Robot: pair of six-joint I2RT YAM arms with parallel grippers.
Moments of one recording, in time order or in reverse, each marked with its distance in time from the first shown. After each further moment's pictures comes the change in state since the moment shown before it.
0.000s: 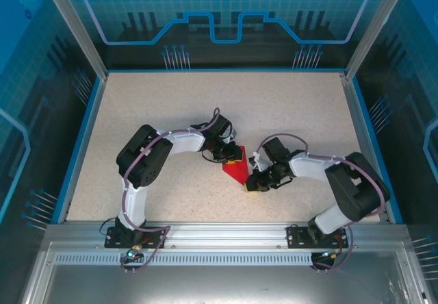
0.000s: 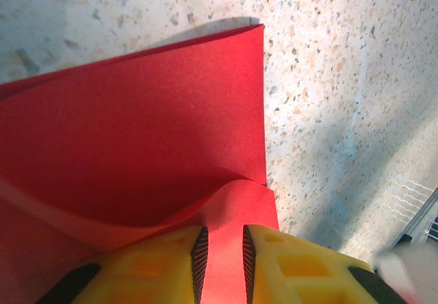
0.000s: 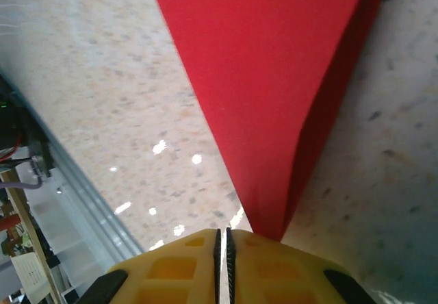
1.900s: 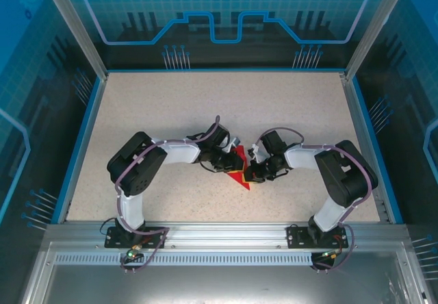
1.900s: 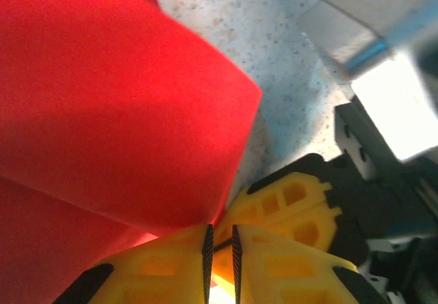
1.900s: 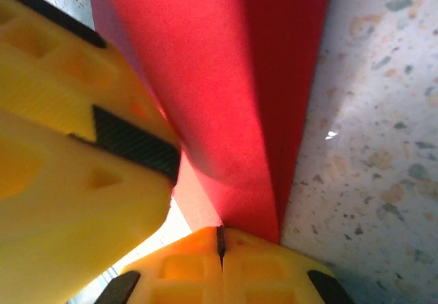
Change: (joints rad) left arm -0.056 -0.110 -0.190 0.181 0.116 0.024; right arm -0.044 0.182 0.088 0.076 0.028 0.037
